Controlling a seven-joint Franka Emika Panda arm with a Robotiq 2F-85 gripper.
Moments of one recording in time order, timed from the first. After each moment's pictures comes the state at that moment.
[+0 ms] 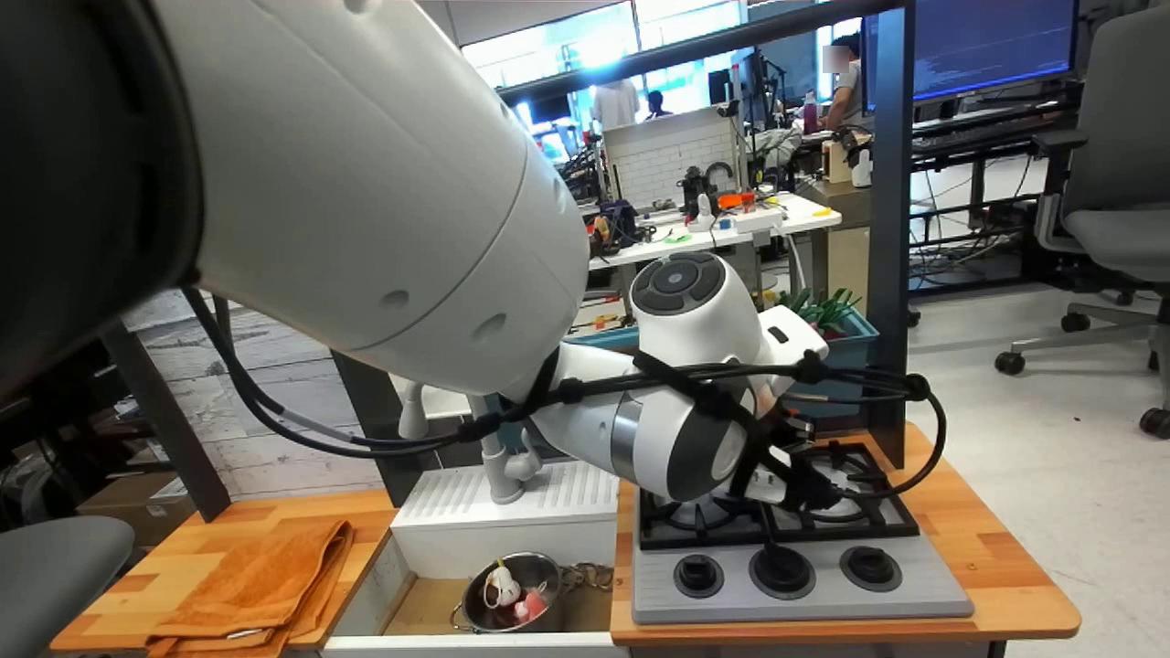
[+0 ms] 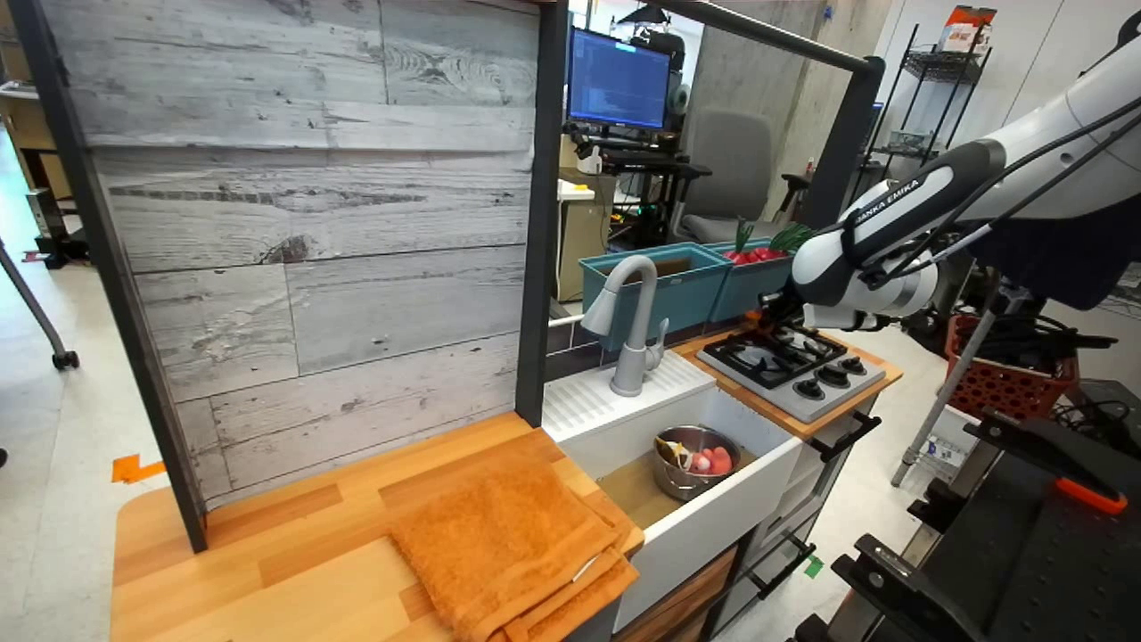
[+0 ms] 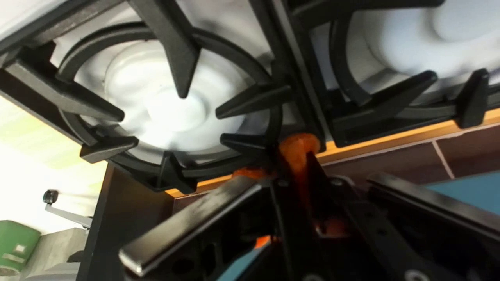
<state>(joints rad) -0.55 1.48 0.08 -1.00 -0.02 3.06 -0.17</state>
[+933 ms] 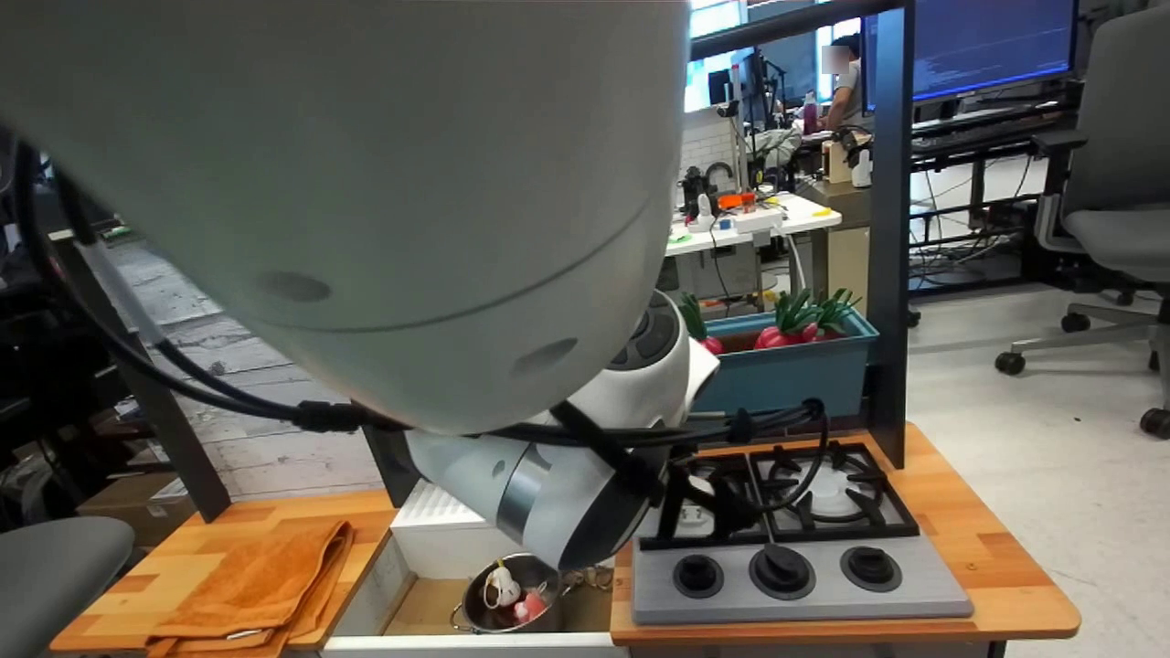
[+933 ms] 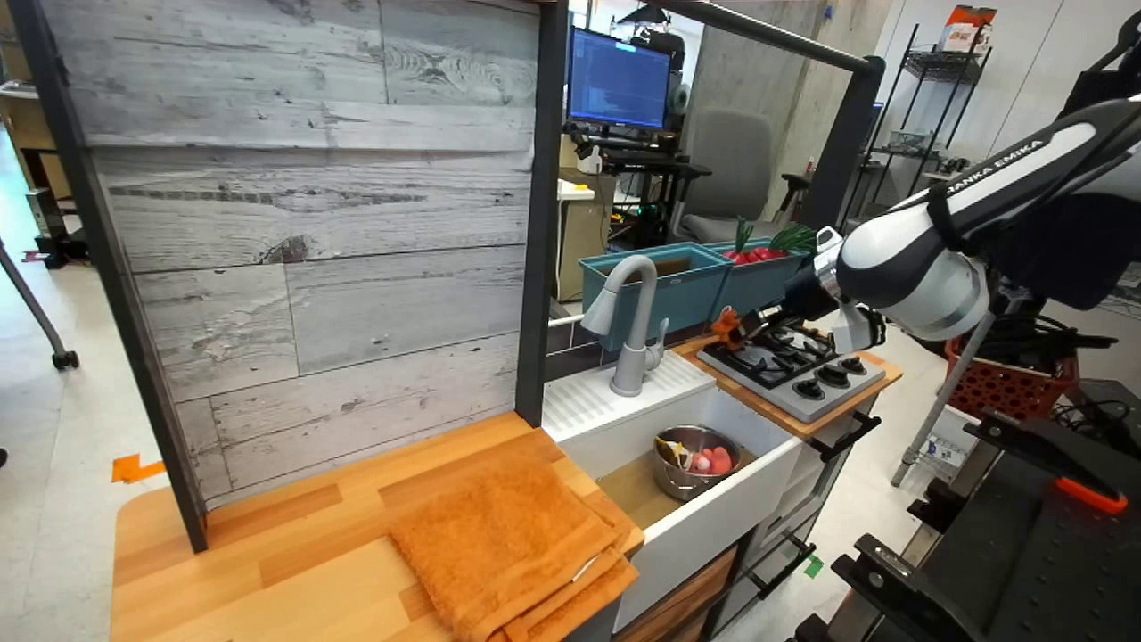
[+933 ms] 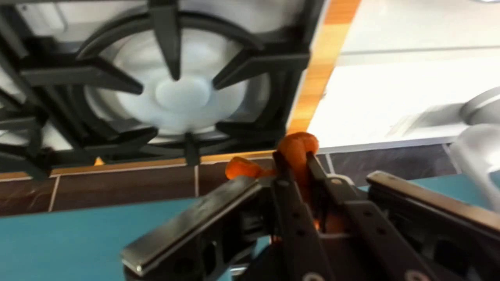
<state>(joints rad) -0.96 1.32 0.57 -1.61 -0.39 3.24 -0.57</state>
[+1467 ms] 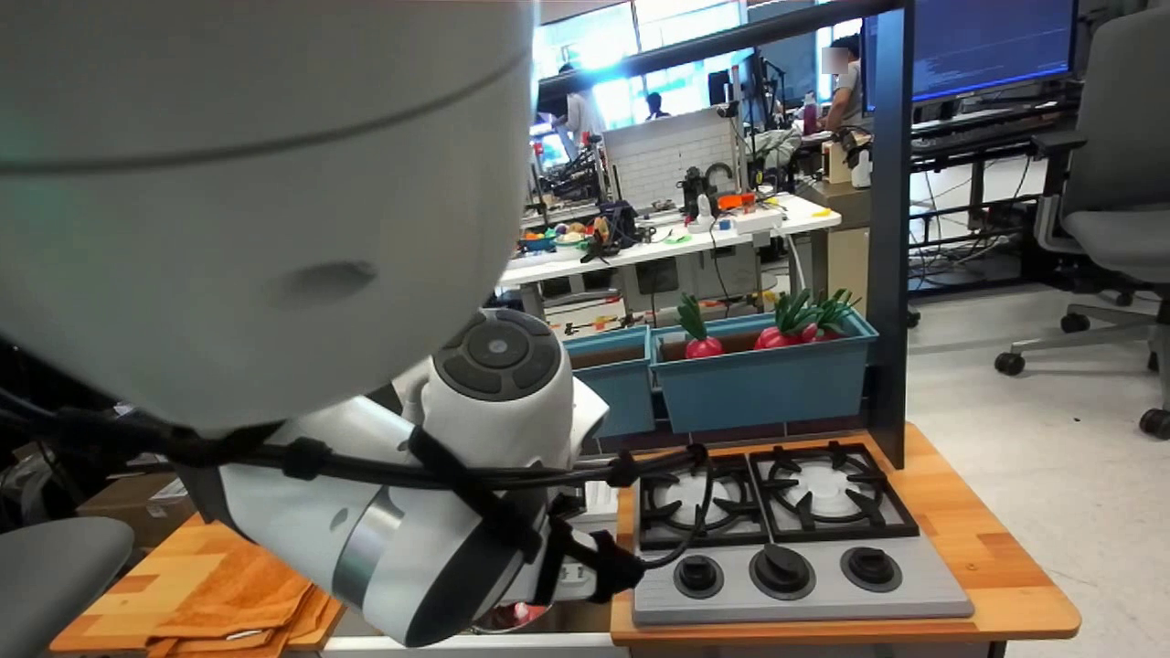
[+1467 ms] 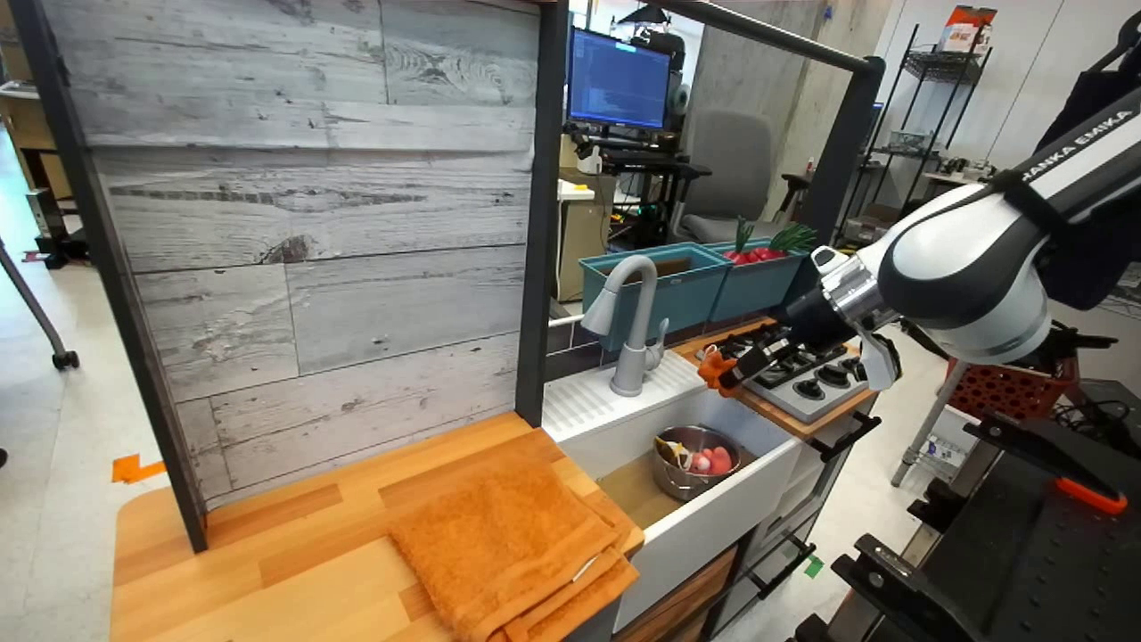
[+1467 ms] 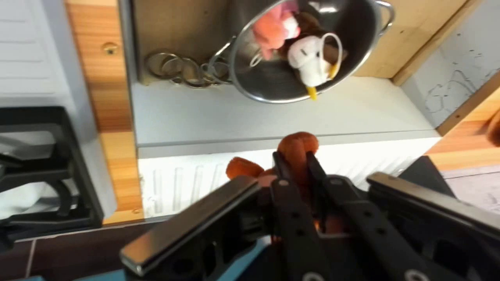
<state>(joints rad) -1.01 1.19 0.59 -1.98 -0.45 3.25 -0.55</state>
